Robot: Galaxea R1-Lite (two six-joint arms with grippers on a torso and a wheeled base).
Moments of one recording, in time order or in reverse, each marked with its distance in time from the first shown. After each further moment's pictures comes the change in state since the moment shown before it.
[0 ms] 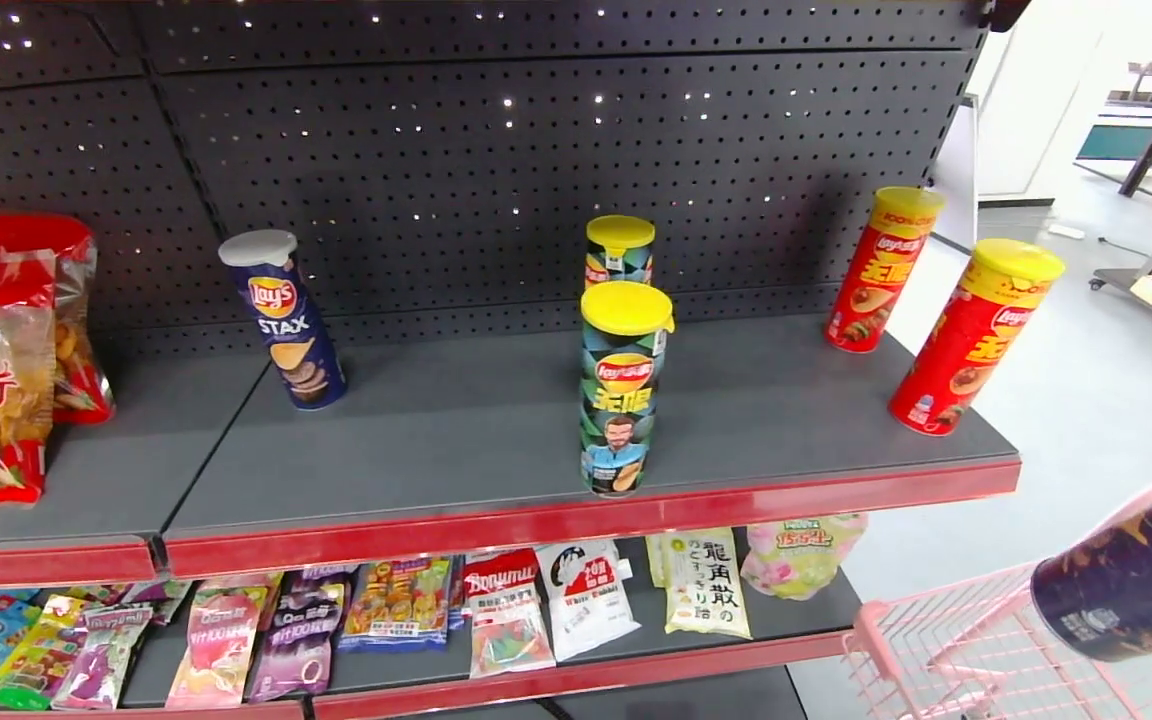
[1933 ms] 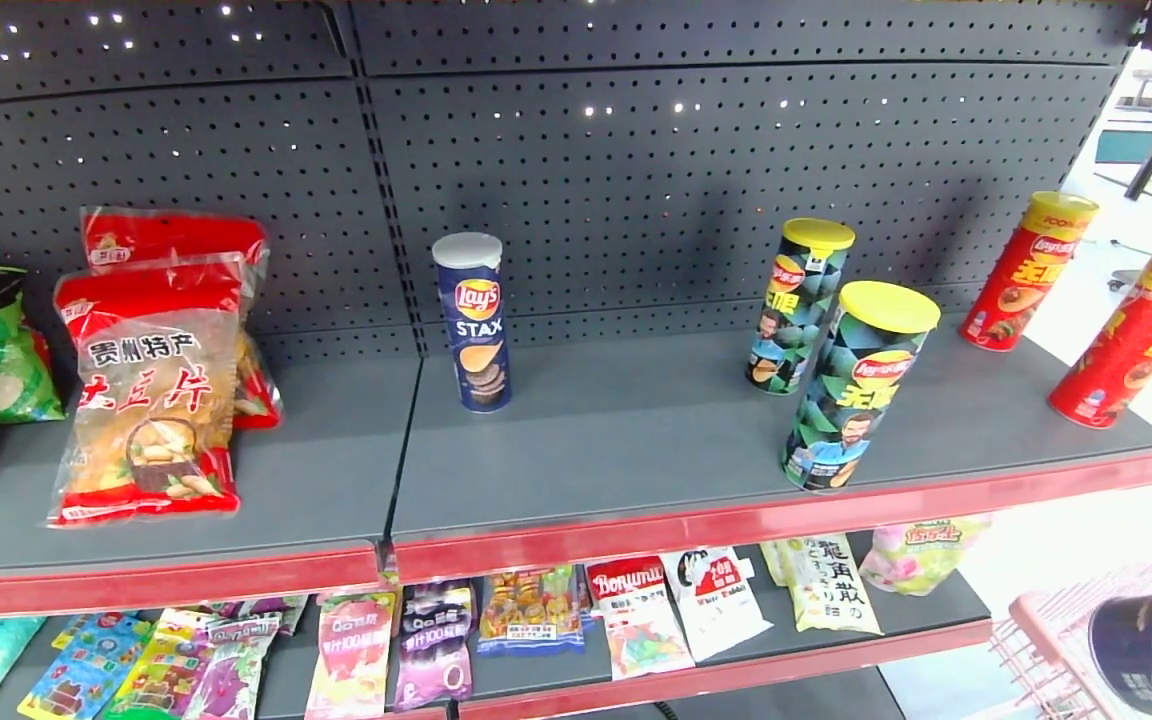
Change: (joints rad) left arm -0.007 0.027 0.000 0.003 0.001 -0.001; right arm 0.001 -0.378 0.151 0.013 0.019 -0.008
